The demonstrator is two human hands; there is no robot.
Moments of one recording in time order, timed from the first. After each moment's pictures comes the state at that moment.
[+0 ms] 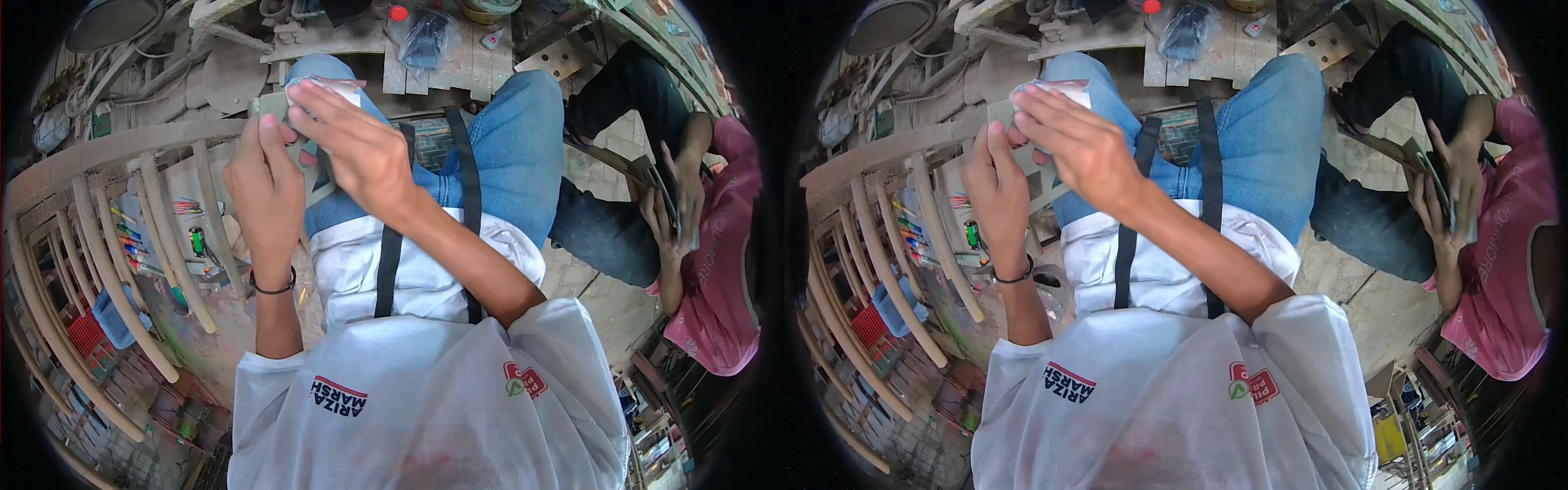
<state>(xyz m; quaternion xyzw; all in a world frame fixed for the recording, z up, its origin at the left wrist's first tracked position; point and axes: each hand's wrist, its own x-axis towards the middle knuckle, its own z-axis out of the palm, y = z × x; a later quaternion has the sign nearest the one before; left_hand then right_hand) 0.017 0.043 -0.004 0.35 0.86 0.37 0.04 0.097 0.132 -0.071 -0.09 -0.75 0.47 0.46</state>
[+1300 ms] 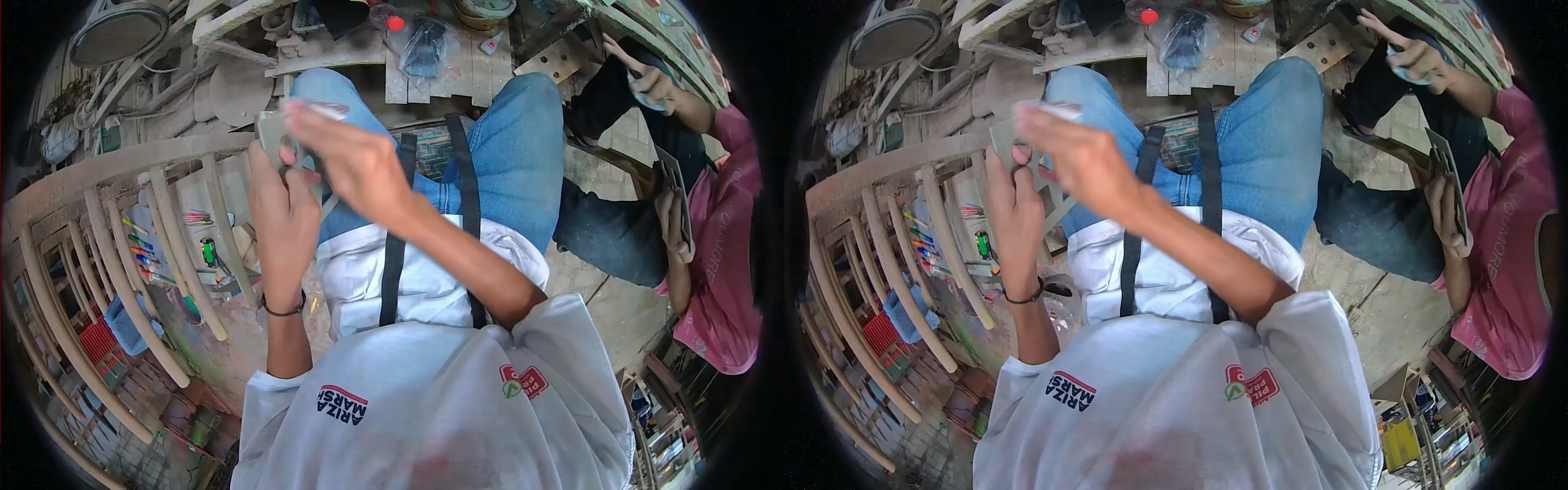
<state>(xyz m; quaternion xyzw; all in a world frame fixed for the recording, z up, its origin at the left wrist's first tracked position) 0.033 0.035 -0.001 0.33 0.83 0.42 0.16 0.093 0.127 -0.069 -0.12 -0.72 0.54 0.42</state>
